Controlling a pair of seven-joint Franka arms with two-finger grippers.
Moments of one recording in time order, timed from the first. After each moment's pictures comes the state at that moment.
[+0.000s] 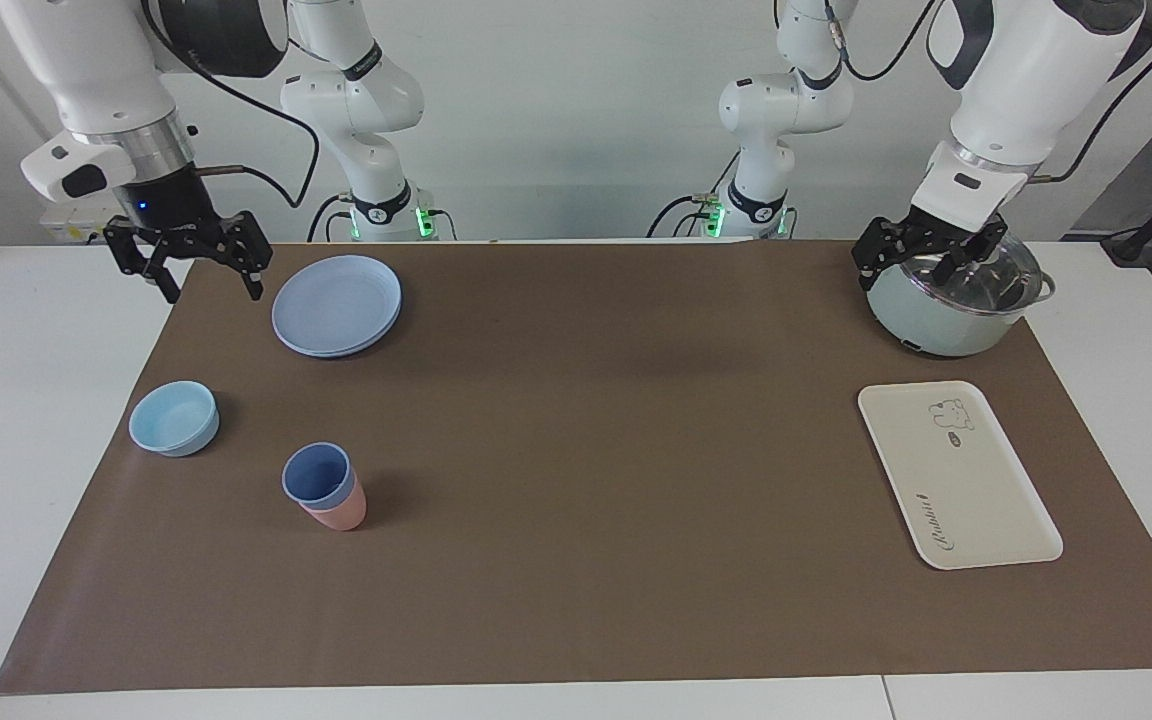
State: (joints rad) left arm 0.01 0.05 -0.15 -1.51 0.03 1.53 -0.12; right arm 0.03 -0.07 -0.10 -1.78 0.04 1.94 -0.22
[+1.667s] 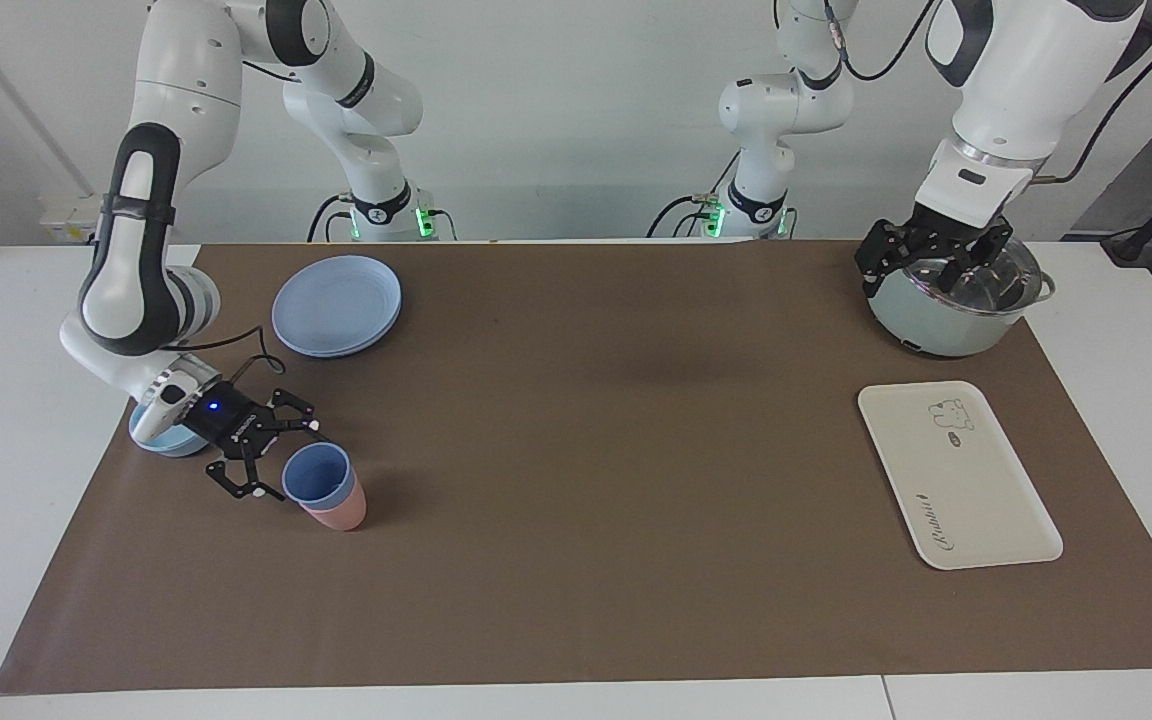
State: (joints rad) left arm 0.00 0.05 -0.15 -1.51 0.03 1.59 -0.12; right arm -0.17 0.42 -0.09 -1.93 1.42 2.05 -2.19
